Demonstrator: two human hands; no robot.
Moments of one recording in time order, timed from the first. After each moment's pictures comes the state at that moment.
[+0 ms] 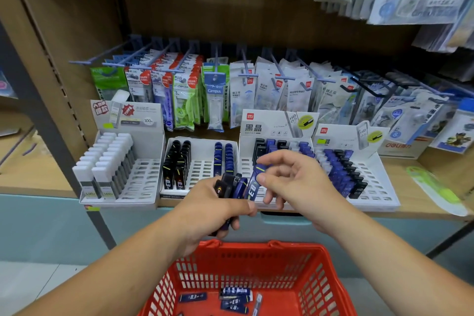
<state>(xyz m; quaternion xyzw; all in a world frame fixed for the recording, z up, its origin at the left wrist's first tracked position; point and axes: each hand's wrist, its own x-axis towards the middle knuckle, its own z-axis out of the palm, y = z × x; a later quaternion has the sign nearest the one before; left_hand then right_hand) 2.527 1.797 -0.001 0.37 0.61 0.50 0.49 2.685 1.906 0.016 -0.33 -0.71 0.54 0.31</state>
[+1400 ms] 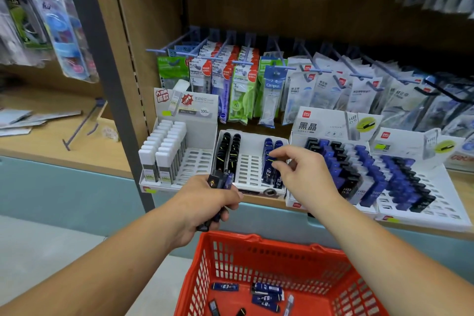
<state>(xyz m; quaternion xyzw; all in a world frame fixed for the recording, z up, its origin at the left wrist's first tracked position) 2.443 1.752 -0.014 0.25 0.69 0.50 0.46 2.593 1.914 -0.021 -0.36 -0.83 0.26 0.32</state>
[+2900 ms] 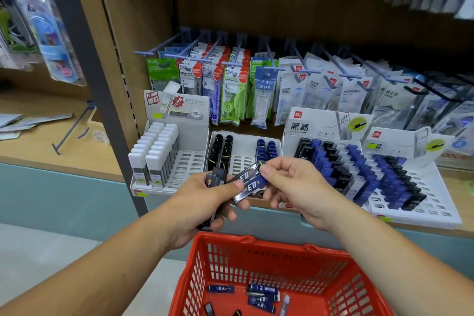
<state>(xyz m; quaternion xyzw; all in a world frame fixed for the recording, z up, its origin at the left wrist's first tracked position) 2.453 1.755 -0.008 0.30 0.59 0.54 0.51 2.605 1.893 -0.005 -0.34 -0.66 0.63 0.23</state>
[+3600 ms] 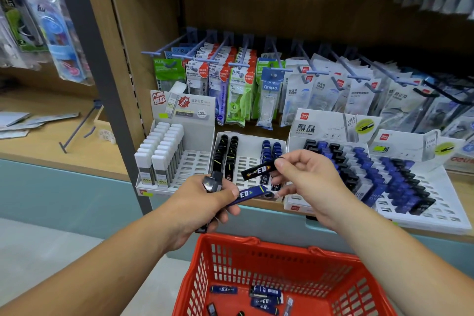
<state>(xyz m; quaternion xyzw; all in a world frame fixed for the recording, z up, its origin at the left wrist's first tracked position) 2.444 1.749 -0.010 0.31 0.68 0.50 0.44 2.608 1.900 -0.001 -0.38 -0.65 0.58 0.31</state>
